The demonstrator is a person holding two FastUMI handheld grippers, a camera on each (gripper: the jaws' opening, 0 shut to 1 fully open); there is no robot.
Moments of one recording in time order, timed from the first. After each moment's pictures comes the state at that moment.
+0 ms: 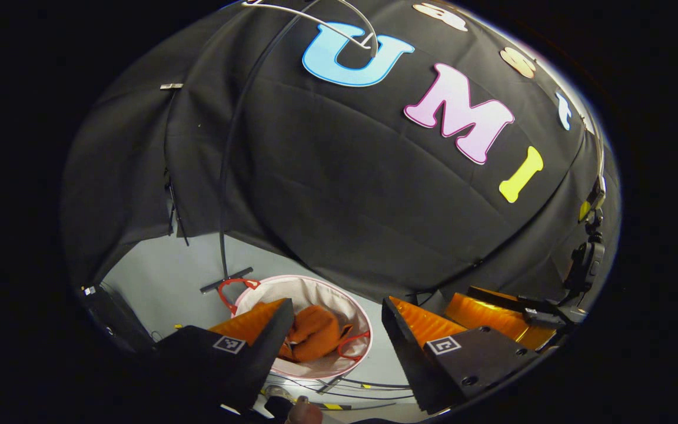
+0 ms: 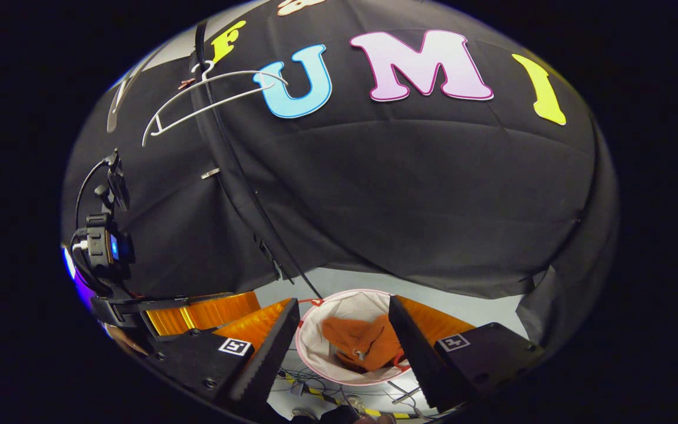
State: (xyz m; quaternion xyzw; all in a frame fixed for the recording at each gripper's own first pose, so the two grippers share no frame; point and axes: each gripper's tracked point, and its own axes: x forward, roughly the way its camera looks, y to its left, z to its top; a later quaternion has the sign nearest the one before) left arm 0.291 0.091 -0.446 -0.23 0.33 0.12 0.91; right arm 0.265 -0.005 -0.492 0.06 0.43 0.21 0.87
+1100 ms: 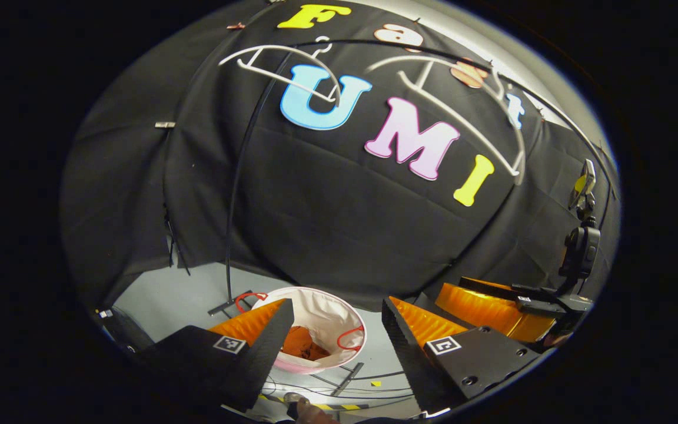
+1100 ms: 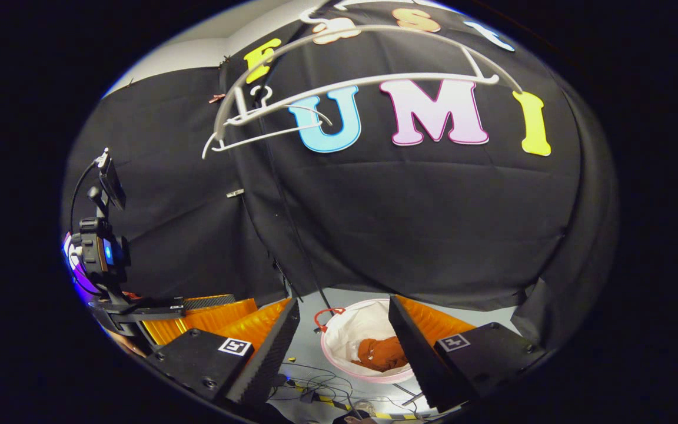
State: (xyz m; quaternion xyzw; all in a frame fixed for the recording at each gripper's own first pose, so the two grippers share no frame) left arm 0.156 0.077 -0.326 -0.17 0.24 0.05 0.95; right arm 0.147 0.042 -0.350 0.06 0.34 0.20 0.92
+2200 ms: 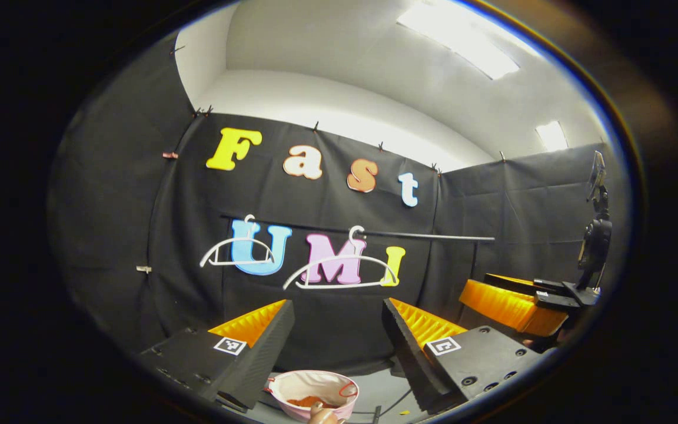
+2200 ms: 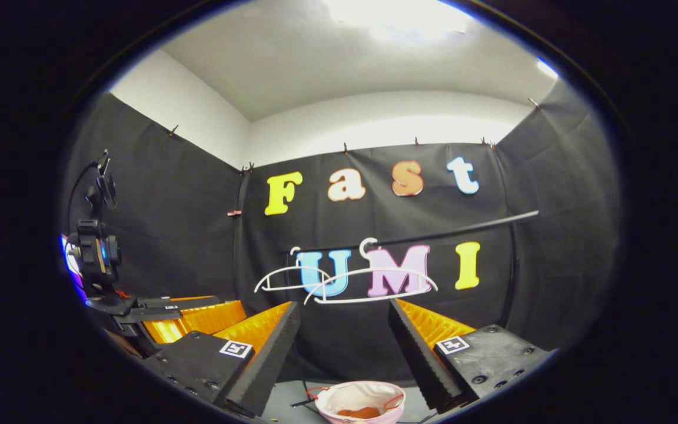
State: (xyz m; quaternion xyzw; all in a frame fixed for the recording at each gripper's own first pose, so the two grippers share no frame) left arm -0.019 0.024 -0.022 -0.03 -0.05 -0.04 1.00; right arm -0.011 0.045 -0.004 0.03 -0.02 0.09 1.00
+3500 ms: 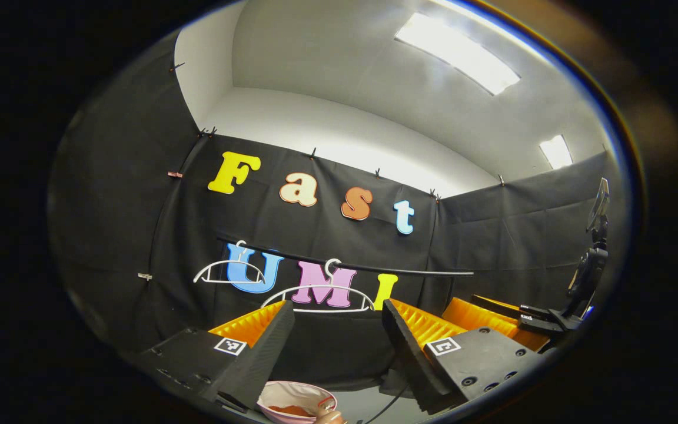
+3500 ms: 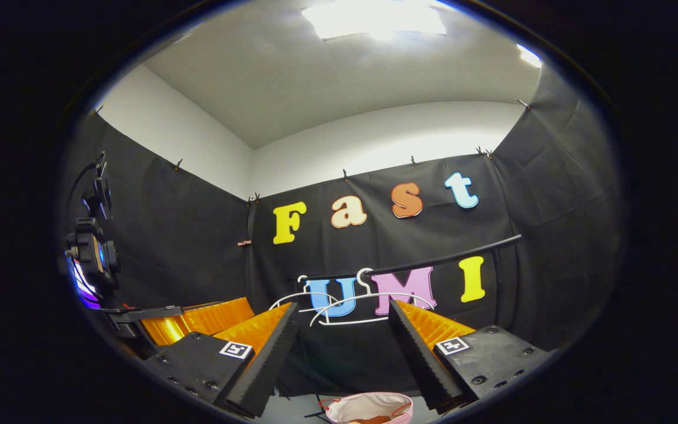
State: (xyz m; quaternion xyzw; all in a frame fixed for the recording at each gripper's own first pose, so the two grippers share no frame) left arm -0.047 -0.053 0.025 -0.05 -0.09 -0.02 0.99; right arm -0.037 0.016 0.050 0.08 -0.04 0.11 0.99
